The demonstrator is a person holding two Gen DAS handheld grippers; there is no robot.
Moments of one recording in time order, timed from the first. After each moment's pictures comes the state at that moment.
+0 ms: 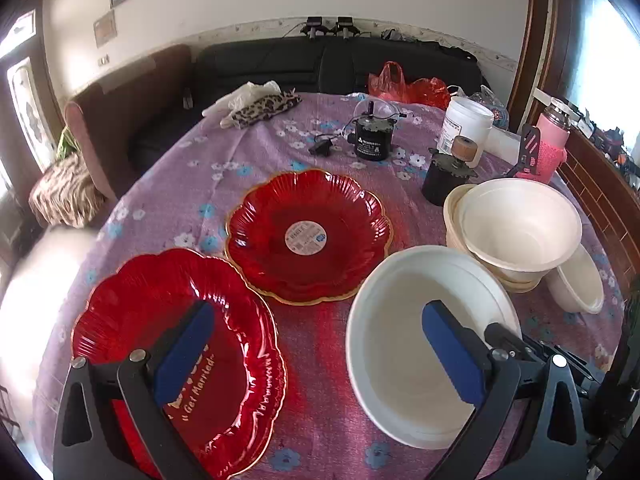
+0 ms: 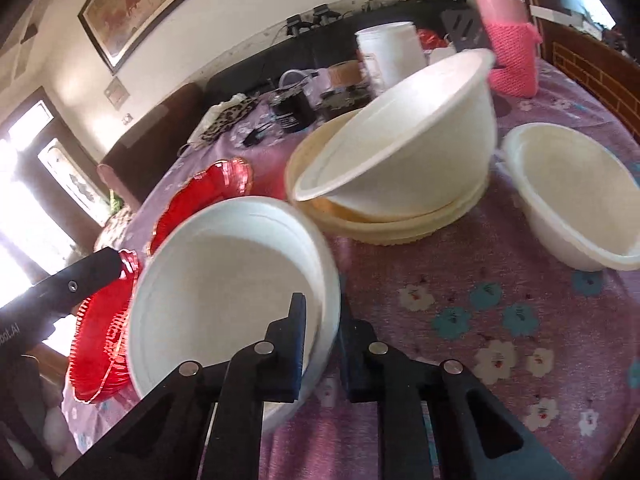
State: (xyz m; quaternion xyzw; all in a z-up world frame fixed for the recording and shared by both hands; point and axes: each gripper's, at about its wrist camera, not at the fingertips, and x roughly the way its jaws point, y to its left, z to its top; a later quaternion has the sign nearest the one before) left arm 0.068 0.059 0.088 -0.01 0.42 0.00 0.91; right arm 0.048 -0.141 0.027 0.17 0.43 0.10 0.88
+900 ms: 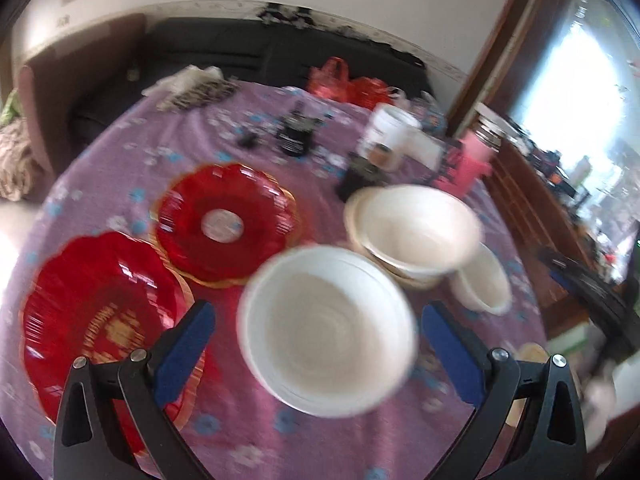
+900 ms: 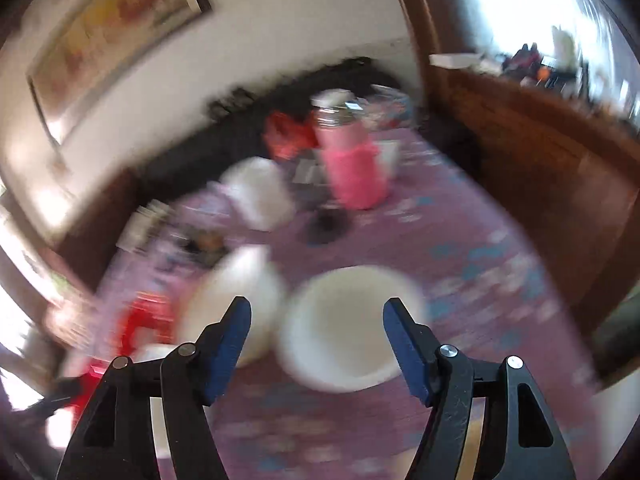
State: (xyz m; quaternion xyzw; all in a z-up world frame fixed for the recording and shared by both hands) left arm 0.049 0.033 0.118 -0.09 0.44 -0.13 0.88; right arm 0.037 -0.295 0.132 0.13 0.39 -0.08 0.91
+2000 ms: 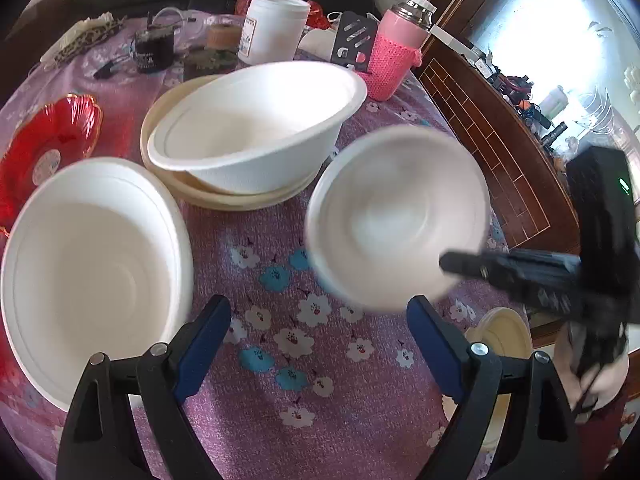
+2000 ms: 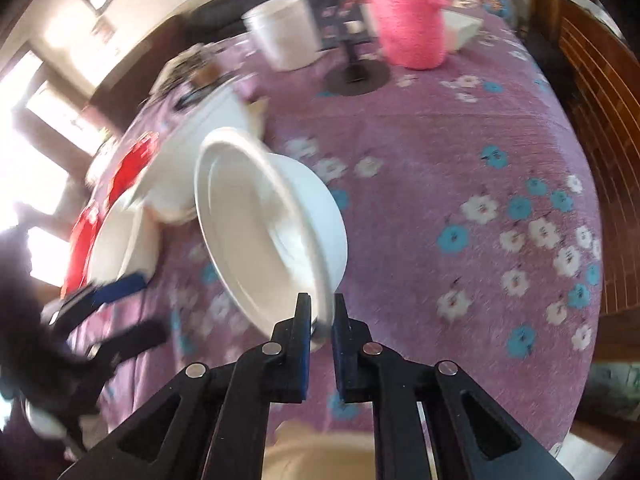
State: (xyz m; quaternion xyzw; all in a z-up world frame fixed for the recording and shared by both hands) left arm 0.062 -0.120 0.051 -0.08 0.53 -0.21 0.82; right arm 0.049 -0.322 0.054 0.09 0.57 0.18 0.80
